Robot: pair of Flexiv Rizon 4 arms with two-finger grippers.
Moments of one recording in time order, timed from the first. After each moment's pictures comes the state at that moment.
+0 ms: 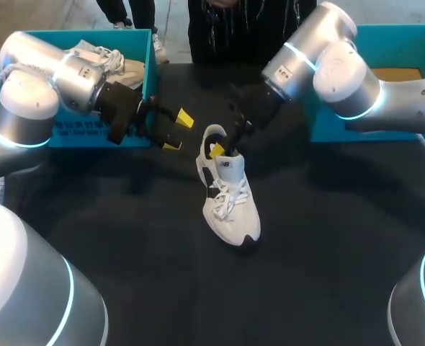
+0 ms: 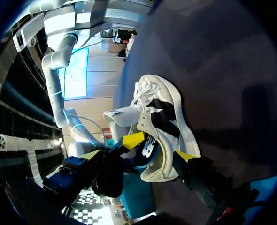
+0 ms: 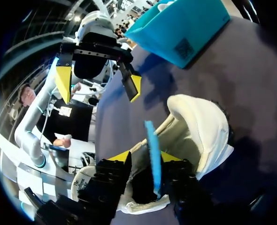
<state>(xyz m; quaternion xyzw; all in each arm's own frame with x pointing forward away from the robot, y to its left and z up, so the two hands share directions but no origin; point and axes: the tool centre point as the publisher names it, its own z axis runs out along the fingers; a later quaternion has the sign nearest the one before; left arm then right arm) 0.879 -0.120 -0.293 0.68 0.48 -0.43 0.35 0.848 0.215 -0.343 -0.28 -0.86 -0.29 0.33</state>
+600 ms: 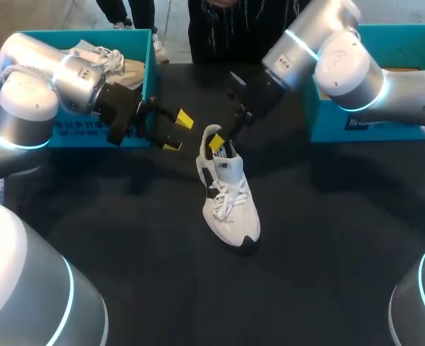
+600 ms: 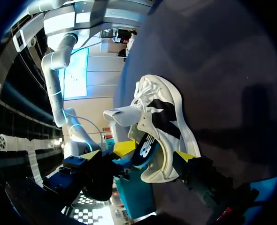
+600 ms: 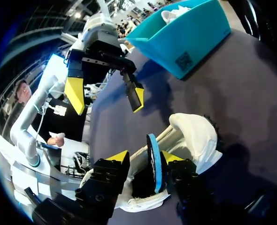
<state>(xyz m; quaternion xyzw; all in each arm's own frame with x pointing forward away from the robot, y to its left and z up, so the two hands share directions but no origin) 0.876 -0.119 -0.293 0.68 0.48 -0.43 0.35 0.861 0.212 -0.326 -0.28 -0.87 -0.29 0.29</state>
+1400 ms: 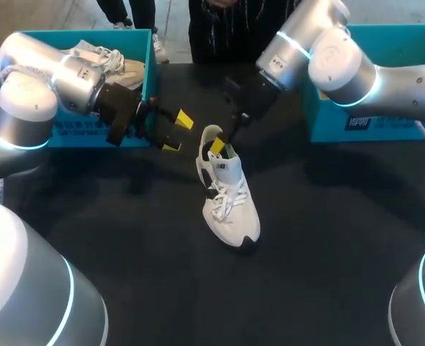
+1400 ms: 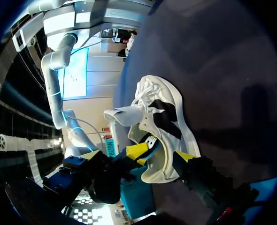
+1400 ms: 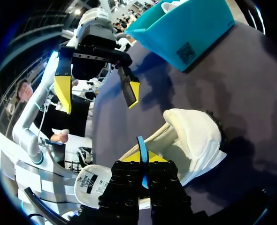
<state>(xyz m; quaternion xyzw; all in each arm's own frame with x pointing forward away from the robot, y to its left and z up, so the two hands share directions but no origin) 0.874 -0.119 -0.292 0.68 0.48 -0.43 0.35 0.857 0.215 -0.338 -0.27 -0.87 -0.27 0.32</state>
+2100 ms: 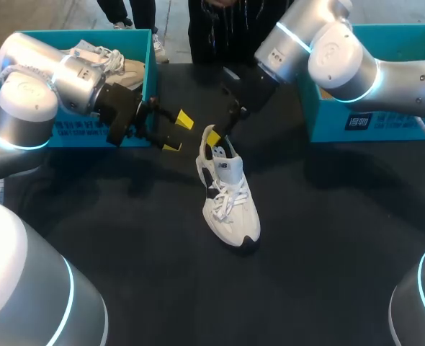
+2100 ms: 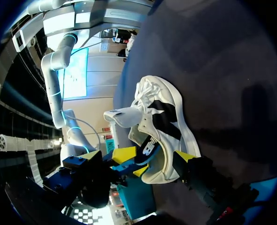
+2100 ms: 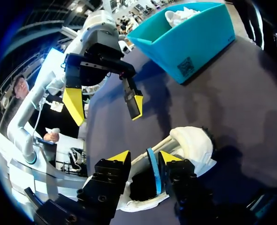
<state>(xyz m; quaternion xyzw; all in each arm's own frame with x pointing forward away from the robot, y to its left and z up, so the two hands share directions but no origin) 0.874 -0.119 -0.292 0.68 0.48 -0.43 0.35 0.871 0.220 -0.318 -0.26 -0.88 -0.28 0.27</state>
